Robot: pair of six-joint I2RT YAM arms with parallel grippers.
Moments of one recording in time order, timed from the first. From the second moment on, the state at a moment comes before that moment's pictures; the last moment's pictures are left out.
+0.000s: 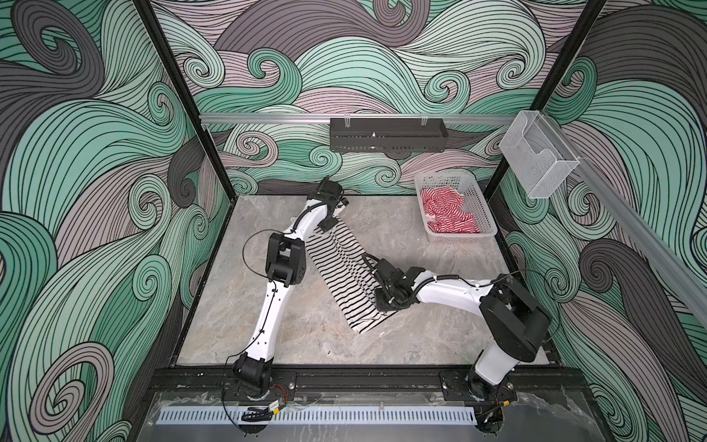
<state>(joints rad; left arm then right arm) -0.33 2.63 2.50 -1.03 -0.33 0.56 0.87 1.72 0.99 -0.58 0.03 0.70</state>
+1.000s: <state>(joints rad) -0.38 2.11 1.55 -0.95 -0.26 0.43 0.77 1.66 0.87 -0.43 -0.08 0.67</state>
